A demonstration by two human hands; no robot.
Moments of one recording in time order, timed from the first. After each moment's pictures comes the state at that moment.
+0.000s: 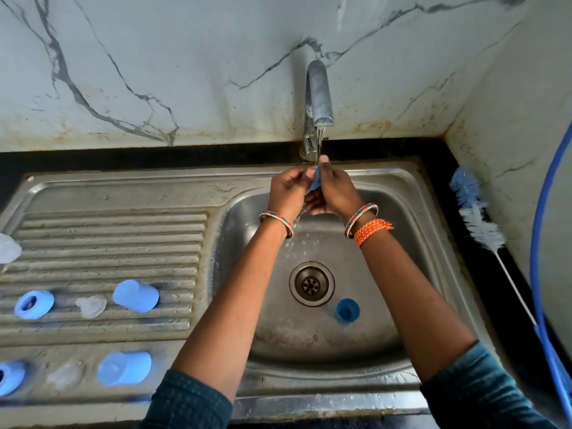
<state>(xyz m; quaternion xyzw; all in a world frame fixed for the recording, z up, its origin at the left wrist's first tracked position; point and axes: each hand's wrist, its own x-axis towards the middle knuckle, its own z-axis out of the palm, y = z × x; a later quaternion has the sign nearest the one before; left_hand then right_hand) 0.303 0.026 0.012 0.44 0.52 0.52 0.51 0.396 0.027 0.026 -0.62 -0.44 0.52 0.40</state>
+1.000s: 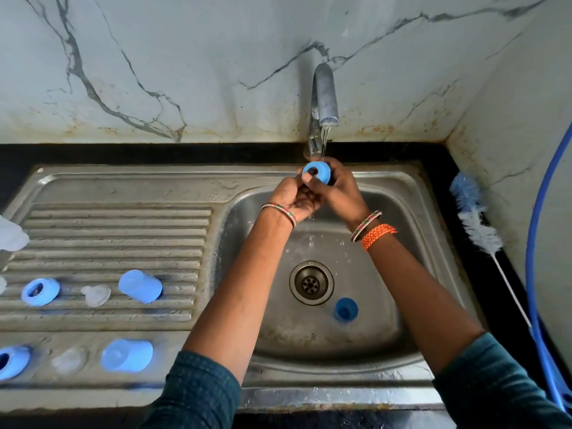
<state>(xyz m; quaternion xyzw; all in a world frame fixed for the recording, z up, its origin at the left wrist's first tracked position) 0.300 0.025 0.034 0.07 0.43 0.46 0.77 0.403 0.015 0.023 -0.51 -0.56 0.47 0.46</state>
